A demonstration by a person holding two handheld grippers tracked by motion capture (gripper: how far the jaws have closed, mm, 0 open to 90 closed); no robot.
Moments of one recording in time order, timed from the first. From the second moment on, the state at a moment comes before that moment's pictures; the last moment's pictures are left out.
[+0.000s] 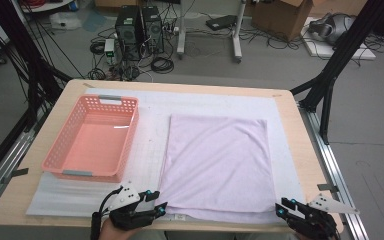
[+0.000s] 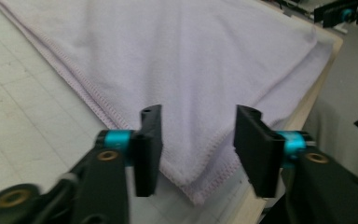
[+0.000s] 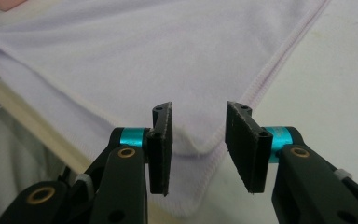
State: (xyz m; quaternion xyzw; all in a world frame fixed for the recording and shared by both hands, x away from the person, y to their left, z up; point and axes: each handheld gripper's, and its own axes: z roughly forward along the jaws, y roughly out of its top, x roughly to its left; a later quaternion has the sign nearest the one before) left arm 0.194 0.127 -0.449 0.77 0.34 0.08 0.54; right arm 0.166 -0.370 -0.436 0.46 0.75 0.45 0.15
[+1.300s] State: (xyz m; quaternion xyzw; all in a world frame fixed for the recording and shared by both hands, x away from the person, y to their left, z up) left arm 0.195 0.118 -0.447 0.78 0.37 0.11 0.50; right arm 0.155 -0.361 -0.439 0.47 0.77 0.40 0.17
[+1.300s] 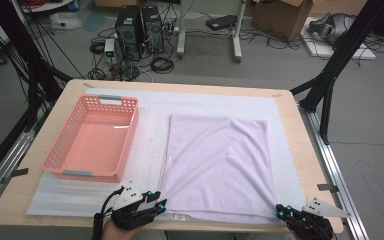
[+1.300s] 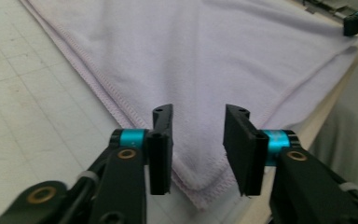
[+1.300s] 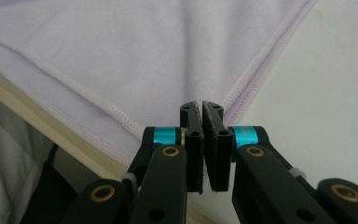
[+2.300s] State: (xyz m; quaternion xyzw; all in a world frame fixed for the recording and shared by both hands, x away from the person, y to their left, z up) left arm 0.183 0.118 -0.444 0.78 0.36 0.11 0.49; right arm 0.137 -0.366 -0.434 0.47 0.77 0.39 0.17
